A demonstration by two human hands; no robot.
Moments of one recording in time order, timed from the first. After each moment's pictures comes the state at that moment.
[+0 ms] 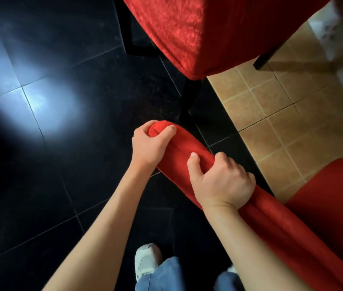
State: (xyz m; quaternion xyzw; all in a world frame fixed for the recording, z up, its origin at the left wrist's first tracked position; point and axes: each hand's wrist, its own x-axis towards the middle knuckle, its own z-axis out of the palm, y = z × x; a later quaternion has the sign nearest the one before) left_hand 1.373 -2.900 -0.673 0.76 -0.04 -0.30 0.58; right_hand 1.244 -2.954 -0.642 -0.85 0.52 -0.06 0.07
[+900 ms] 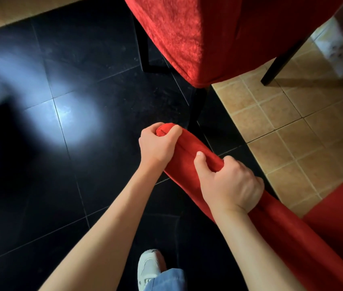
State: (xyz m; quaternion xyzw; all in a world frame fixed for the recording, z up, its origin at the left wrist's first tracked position) left_hand 1.347 -2.901 -0.642 0.81 -0.01 -0.20 0.55; right_hand 1.219 -2.954 -0.625 -0.84 0.52 -0.08 0.14
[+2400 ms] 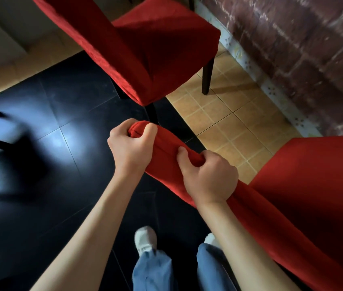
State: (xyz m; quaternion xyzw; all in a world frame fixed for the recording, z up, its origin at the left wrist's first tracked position) left_hand 1.137 -2.913 -0.347 0.83 -0.14 -0.04 0.54; right_hand 1.011 -2.971 -0.370 -0.79 0.50 -0.21 0.28
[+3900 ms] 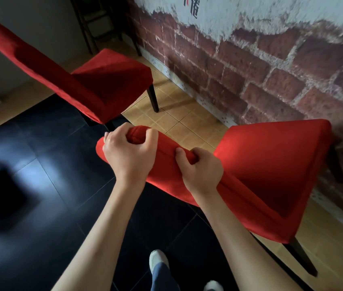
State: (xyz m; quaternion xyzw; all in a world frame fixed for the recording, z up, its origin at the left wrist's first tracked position) left_hand 0.842 -2.899 -0.159 0.83 -0.23 0.02 0.51; right_hand 0.739 -2.961 -0.234 -0.74 0.50 -0.34 0.29
